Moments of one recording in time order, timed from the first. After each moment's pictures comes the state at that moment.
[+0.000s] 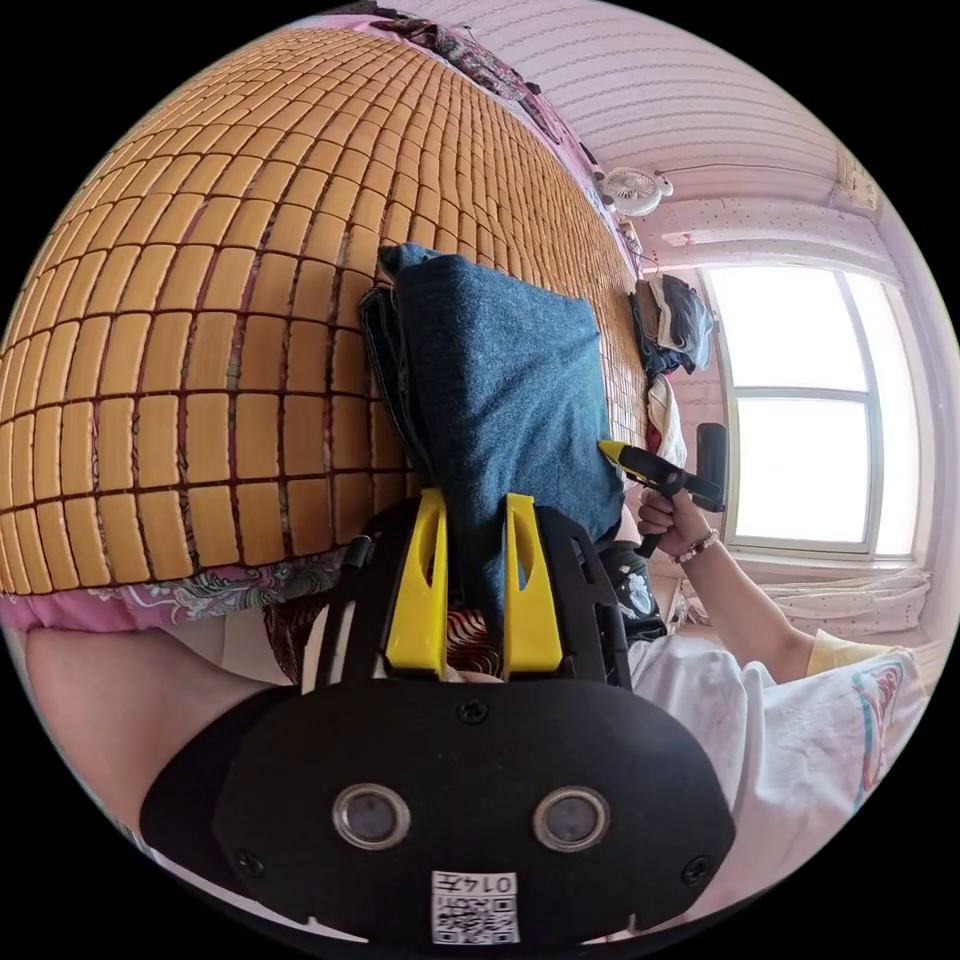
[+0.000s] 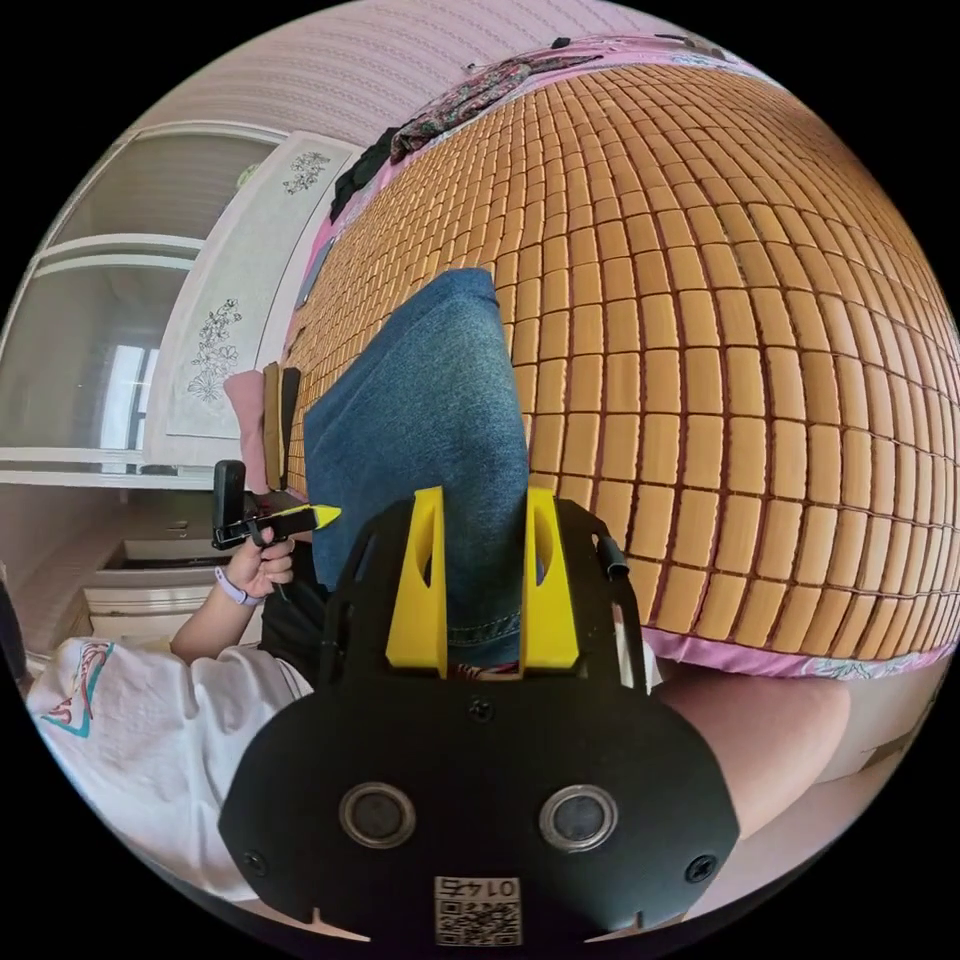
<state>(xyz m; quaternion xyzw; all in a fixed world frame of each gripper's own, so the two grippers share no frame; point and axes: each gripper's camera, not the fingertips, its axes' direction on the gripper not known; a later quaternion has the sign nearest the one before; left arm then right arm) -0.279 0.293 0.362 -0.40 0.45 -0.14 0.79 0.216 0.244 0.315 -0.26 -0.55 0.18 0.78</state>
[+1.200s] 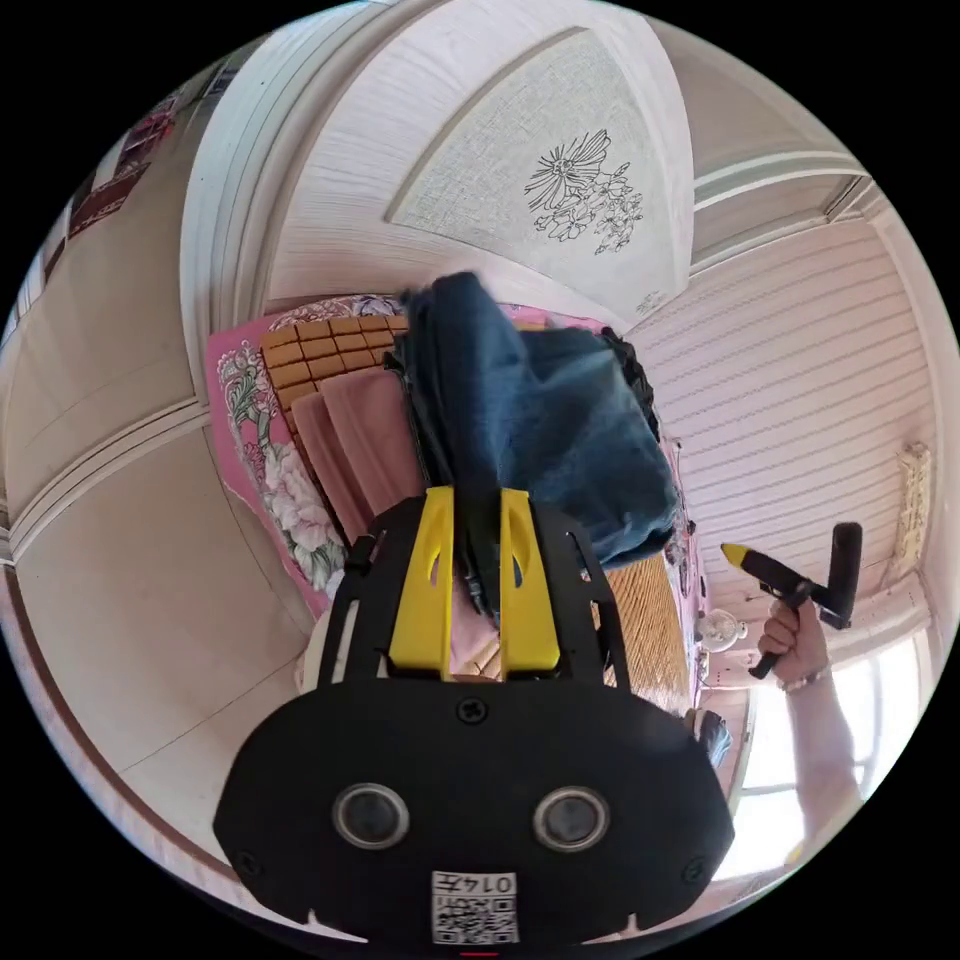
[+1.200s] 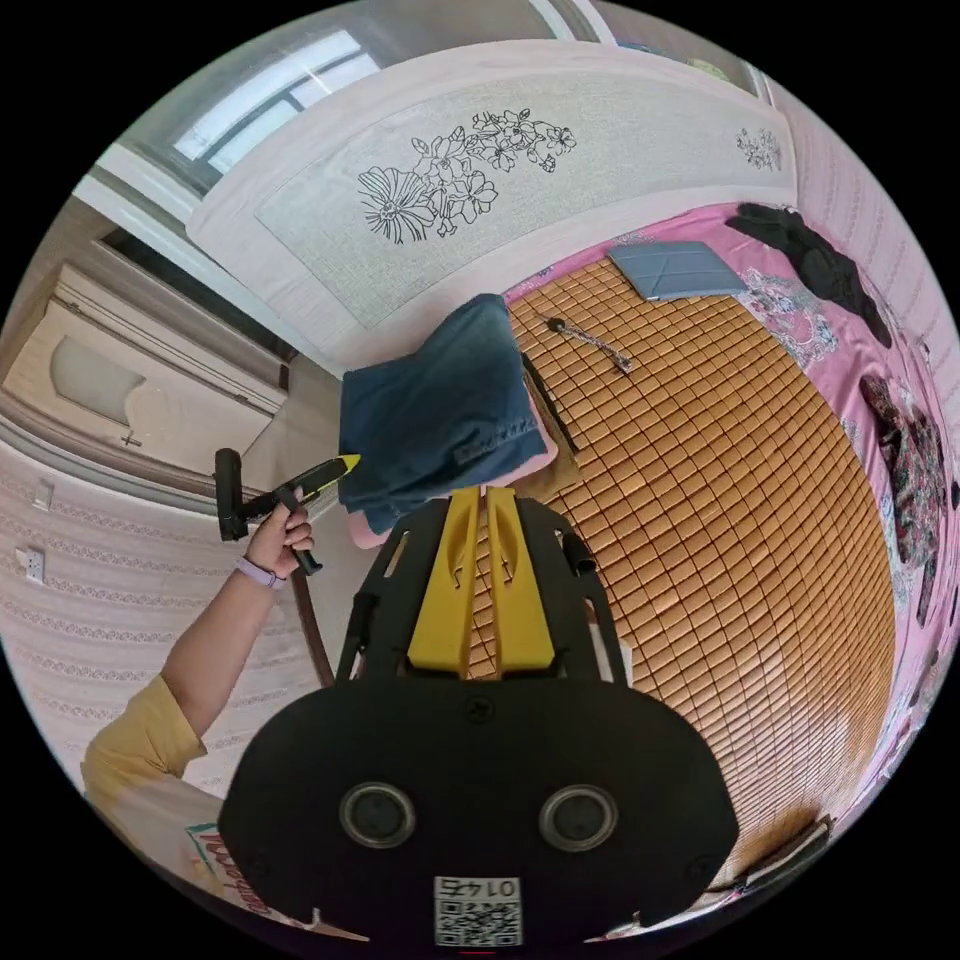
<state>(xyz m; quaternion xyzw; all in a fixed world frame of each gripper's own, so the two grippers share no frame) -0.654 0.362 0.266 -0.08 0.08 -0.53 0.84 -0.273 -0.252 0.038 -0.10 -0.55 -0.26 0.79</state>
